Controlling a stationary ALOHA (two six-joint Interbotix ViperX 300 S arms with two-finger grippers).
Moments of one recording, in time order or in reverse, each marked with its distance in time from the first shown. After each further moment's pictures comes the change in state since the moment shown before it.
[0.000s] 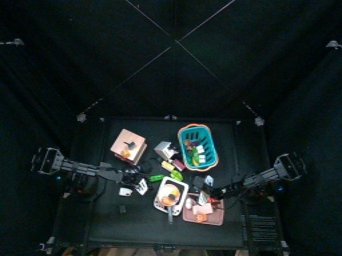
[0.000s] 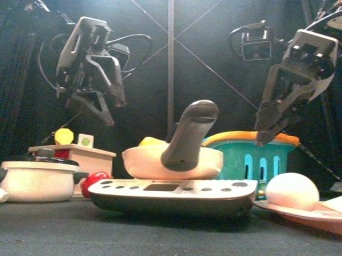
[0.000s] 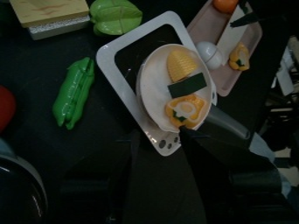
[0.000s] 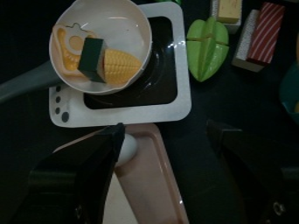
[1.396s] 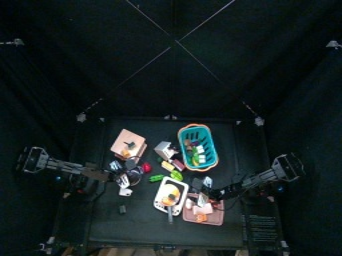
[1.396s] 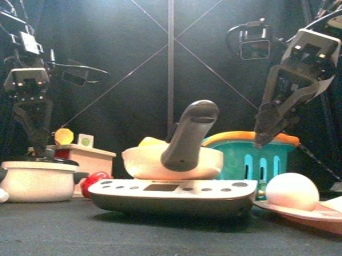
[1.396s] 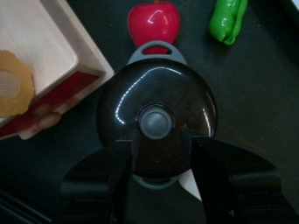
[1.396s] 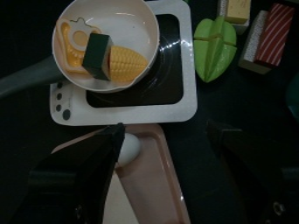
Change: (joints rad) left arm 0.000 -0.127 0.183 0.345 0.391 -0.015; right arm -0.003 0.014 -0.002 -0.003 0.000 -0.009
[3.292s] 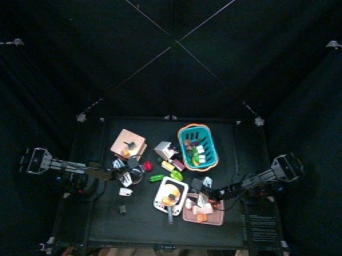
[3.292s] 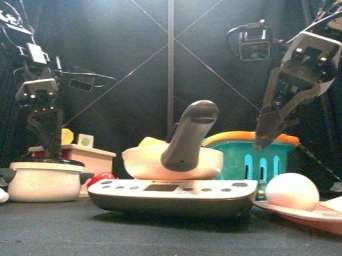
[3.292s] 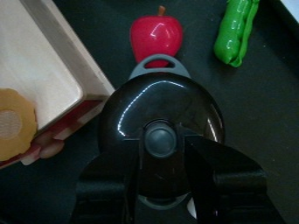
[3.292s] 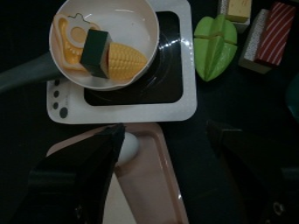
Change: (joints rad) left arm 0.064 0.061 -0.017 0.061 -0.038 0.002; right arm -0.003 0.009 0.000 0.000 0.000 -0.014
